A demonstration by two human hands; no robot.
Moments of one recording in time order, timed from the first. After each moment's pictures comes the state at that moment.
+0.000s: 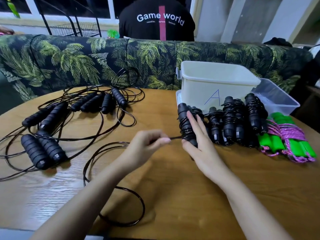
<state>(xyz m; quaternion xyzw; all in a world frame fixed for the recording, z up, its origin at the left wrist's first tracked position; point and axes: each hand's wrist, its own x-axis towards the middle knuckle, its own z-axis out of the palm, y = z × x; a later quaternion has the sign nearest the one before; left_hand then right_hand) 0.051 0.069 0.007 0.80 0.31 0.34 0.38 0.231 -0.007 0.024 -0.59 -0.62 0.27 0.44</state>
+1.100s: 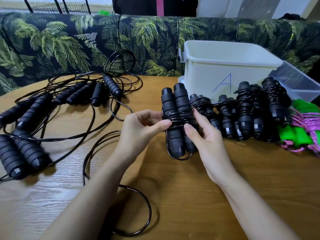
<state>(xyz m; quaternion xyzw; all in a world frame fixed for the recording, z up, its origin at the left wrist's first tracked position) 0.061 0.093 0.009 0.63 0.37 0.47 0.49 0.223 0.026 -0.007 -0.51 -0.53 0.34 0.58</state>
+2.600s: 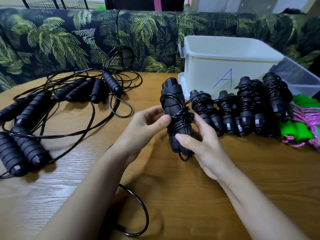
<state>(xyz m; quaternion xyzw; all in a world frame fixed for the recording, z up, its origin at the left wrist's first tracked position) 0.059 0.091 0.012 0.64 0.29 0.38 0.60 0.218 0.019 -0.005 -0.49 -0.52 0.42 0.55</state>
